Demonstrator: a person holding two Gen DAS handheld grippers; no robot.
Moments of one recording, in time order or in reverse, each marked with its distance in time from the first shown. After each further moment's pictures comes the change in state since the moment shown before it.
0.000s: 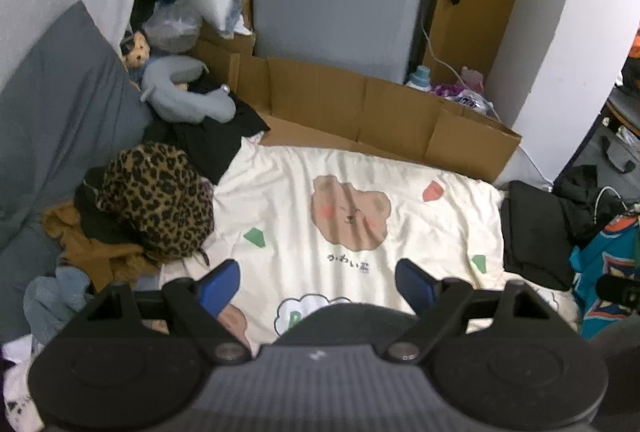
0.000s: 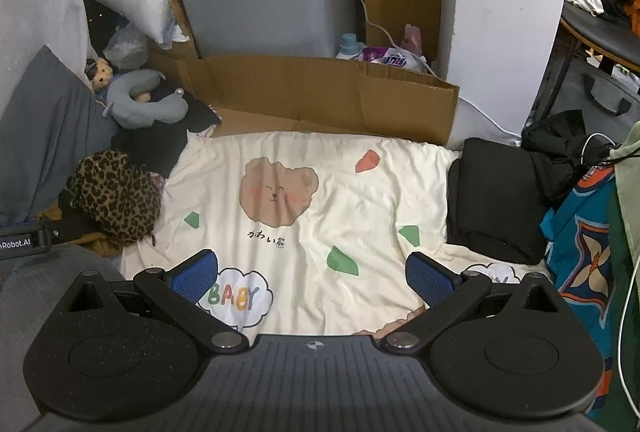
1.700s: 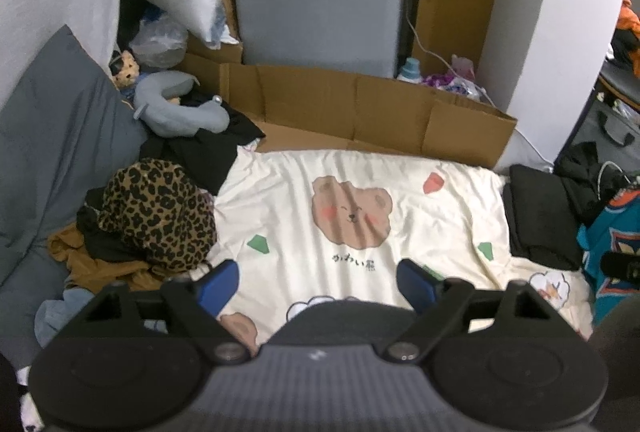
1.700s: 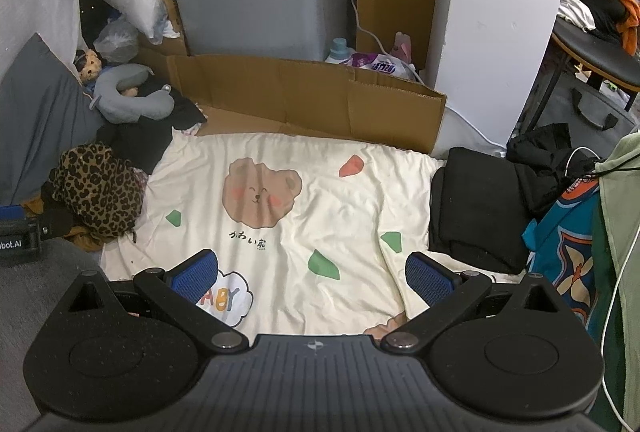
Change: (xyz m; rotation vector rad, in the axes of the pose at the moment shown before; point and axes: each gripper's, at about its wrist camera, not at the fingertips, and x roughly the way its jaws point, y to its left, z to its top) left arm 0.000 -0.012 -0.001 0.112 -0.015 0.049; right arm 0.000 0.004 -0.001 -0.040 -0.042 -0.071
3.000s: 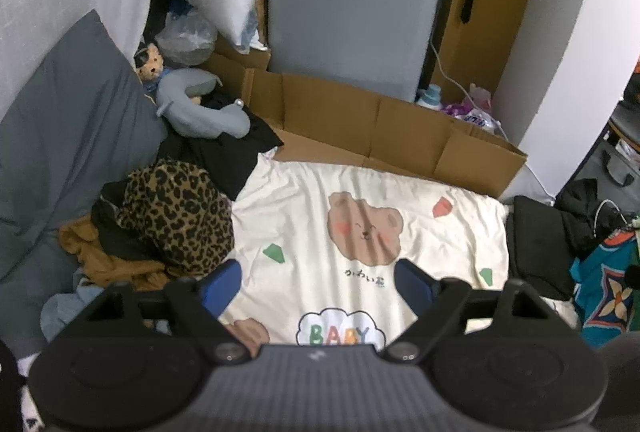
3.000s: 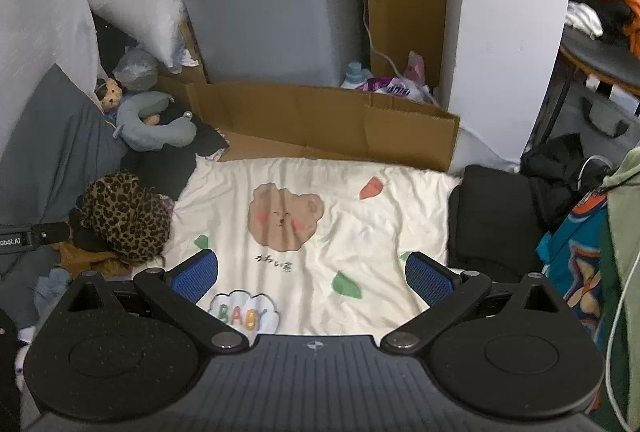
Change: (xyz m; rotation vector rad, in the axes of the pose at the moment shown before) left arm -0.020 0.063 0.029 -0.084 -0.025 -0.027; right arm -0.029 0.001 0.027 0.057 -0.025 0.104
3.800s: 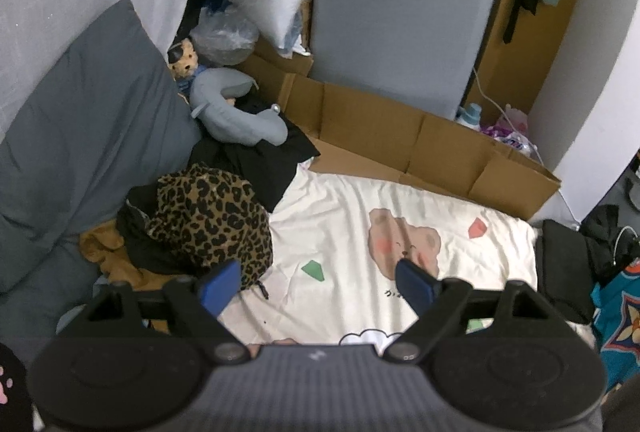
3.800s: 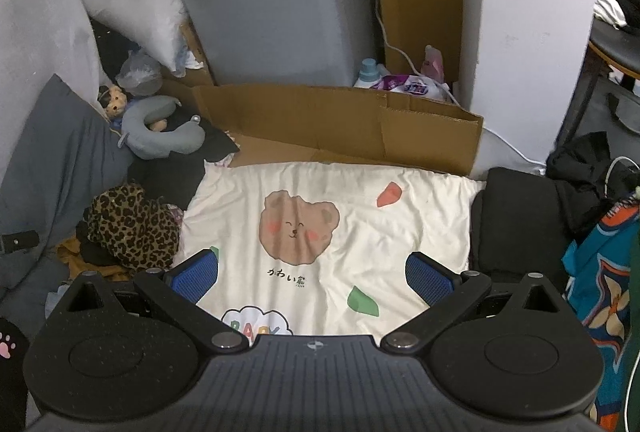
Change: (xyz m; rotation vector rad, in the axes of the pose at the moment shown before) left arm 0.027 0.076 0.024 -0.061 -0.007 0.020; right arm 0.050 -0.012 0.036 -0.019 0.018 0.036
